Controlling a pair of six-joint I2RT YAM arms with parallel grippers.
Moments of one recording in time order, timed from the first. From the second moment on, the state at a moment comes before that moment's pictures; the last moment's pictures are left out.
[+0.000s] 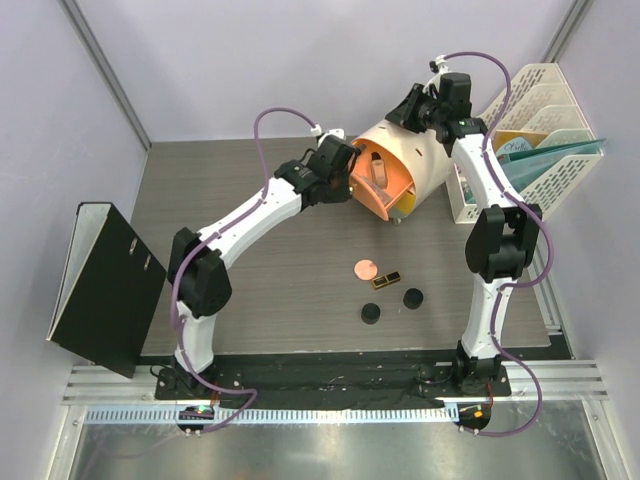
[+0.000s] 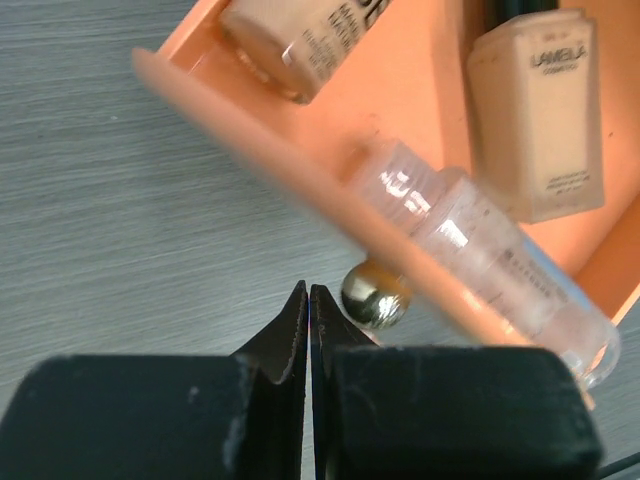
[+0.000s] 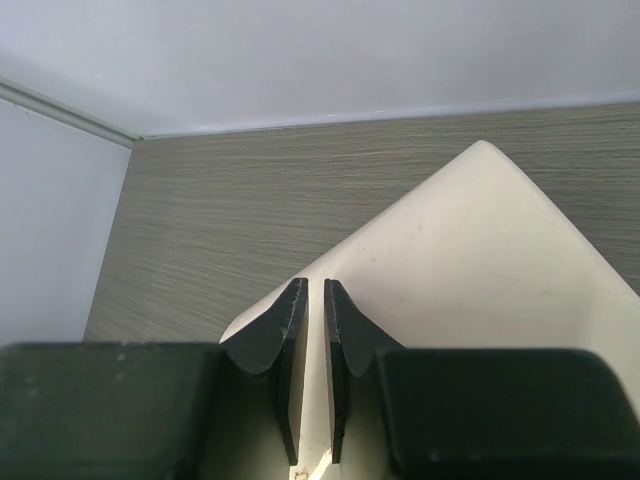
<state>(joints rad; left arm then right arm) -0.74 1.96 1.88 -0.68 -0.24 -0.59 0.10 2.08 2.01 -0.32 -0.41 0.48</state>
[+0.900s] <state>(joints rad) -0.75 2.12 2.09 -0.42 -0.19 -0.71 0.09 2.08 2.01 -0.32 -0.41 0.47</state>
